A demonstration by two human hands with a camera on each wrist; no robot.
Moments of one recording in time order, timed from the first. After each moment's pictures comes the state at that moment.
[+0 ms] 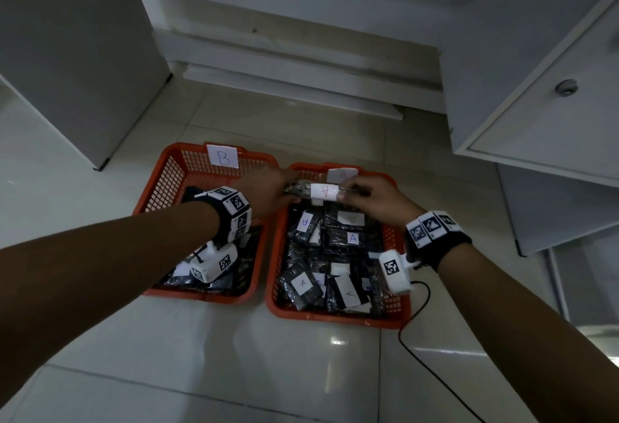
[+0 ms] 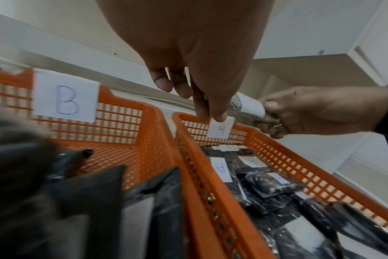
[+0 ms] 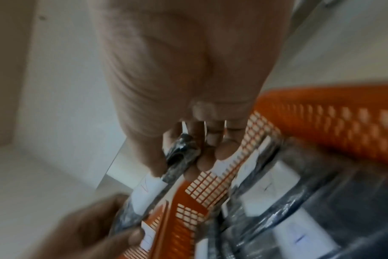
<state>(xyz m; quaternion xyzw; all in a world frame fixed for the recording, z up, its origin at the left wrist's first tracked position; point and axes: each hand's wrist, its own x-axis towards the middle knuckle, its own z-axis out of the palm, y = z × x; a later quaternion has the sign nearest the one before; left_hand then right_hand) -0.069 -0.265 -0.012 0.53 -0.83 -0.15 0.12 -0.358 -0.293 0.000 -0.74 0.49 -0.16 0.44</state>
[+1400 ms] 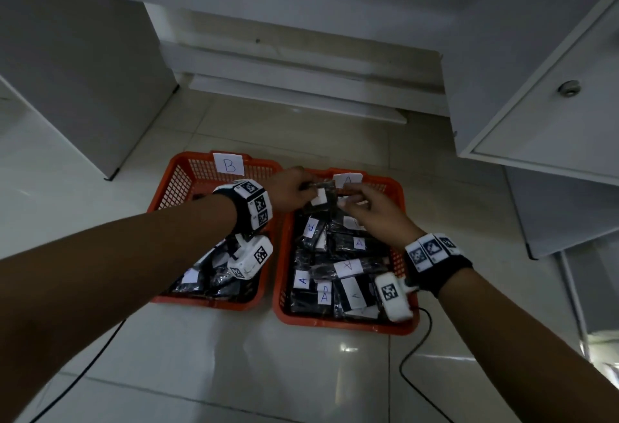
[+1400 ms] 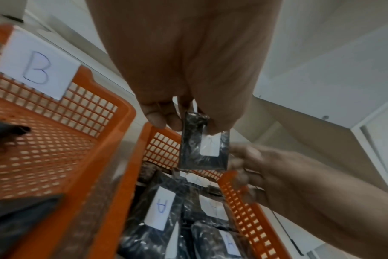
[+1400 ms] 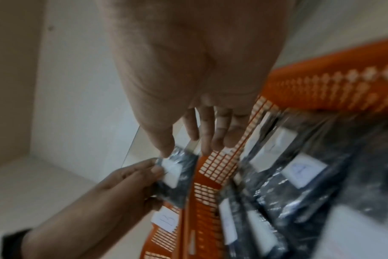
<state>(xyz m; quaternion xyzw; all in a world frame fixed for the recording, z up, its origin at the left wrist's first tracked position) -0.101 -0.277 0.015 0.56 -0.76 -0.30 0.12 -0.345 -0.263 -0.007 -0.68 0.53 -0.20 0.47</state>
